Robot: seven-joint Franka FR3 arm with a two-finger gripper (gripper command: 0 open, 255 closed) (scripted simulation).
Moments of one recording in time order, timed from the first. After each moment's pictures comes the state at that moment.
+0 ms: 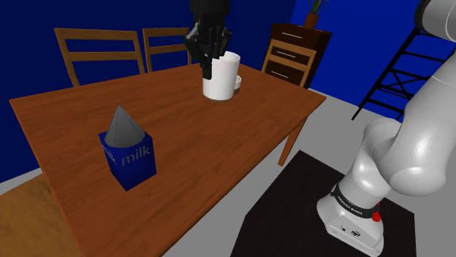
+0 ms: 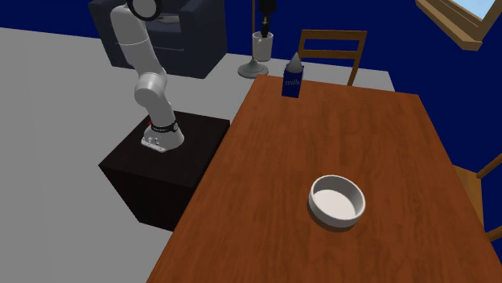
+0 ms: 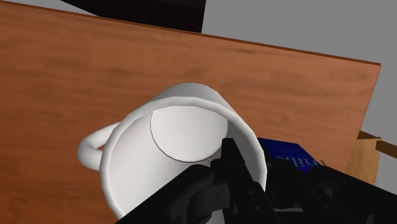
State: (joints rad) arm 0.39 -0.05 0.21 -1.61 -0.01 1.50 0.48
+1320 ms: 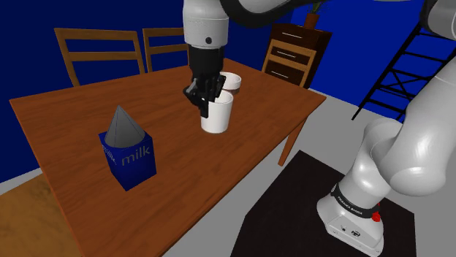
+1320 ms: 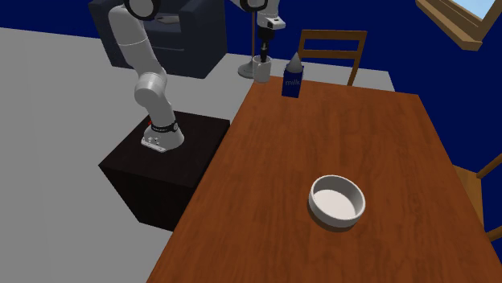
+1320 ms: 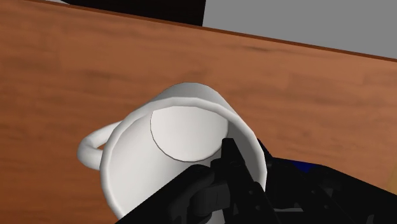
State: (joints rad) arm 0.39 -0.07 0.21 -1.91 -0.01 1.78 0.48
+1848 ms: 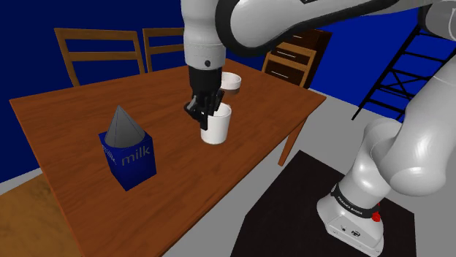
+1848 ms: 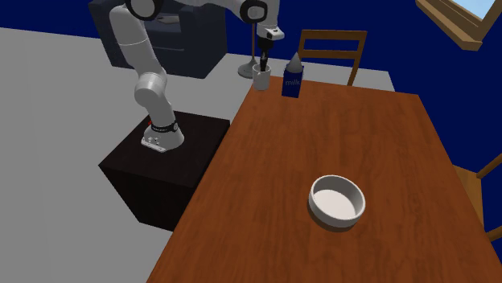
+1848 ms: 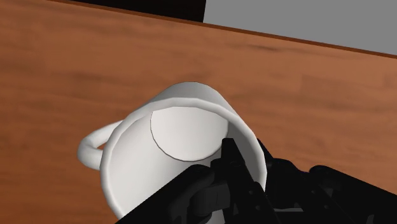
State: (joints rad) arm 0.39 -0.06 0.21 -2.01 -0.01 1.88 0.49
